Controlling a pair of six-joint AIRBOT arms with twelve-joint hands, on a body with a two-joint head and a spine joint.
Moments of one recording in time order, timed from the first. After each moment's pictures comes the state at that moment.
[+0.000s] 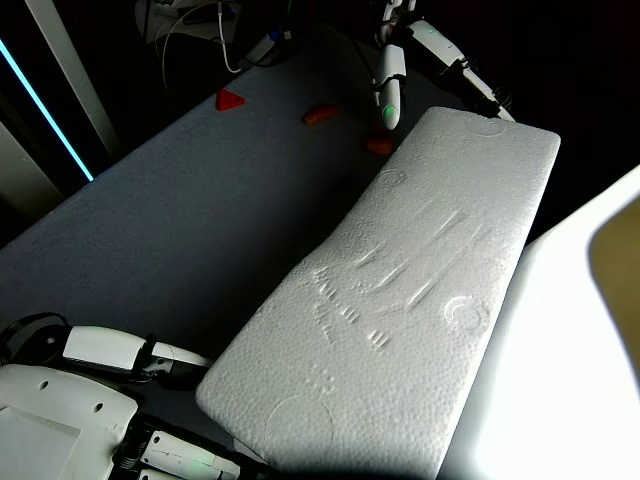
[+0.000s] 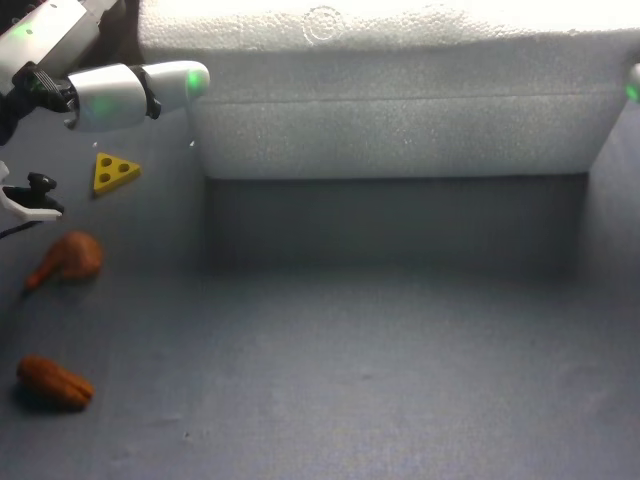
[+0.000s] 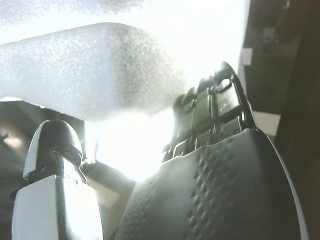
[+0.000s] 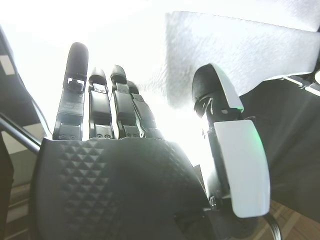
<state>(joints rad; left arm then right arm) 0.61 -1.10 1.39 -0.23 -0.84 0.35 -0.48 -0.91 1.19 0.44 0.77 -0.85</state>
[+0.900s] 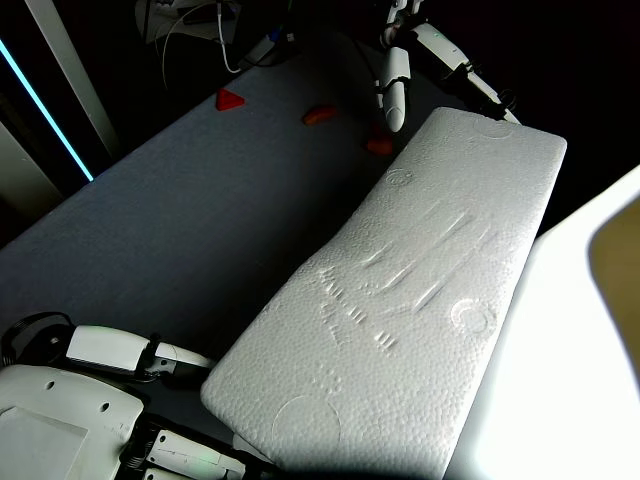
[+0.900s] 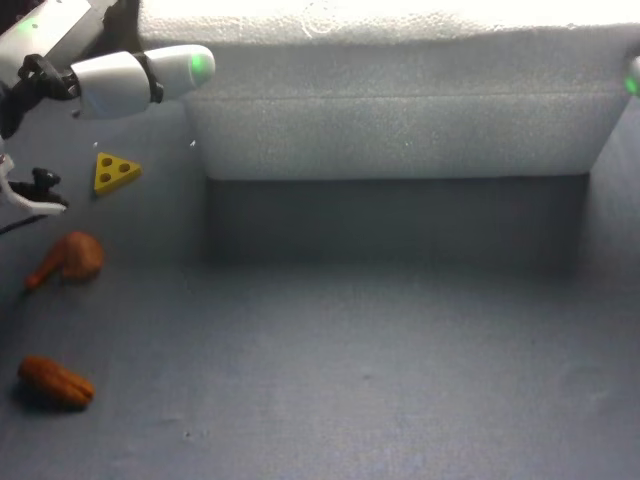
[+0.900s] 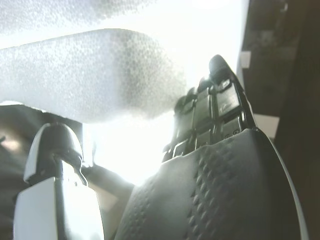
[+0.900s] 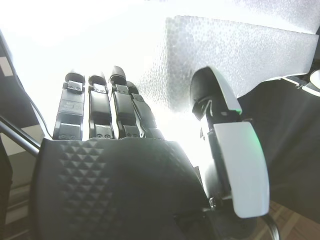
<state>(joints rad) 0.58 -1.12 1.43 -0.22 -0.79 0.35 -0.47 -0.92 1.20 0.43 0.75 -0.85</state>
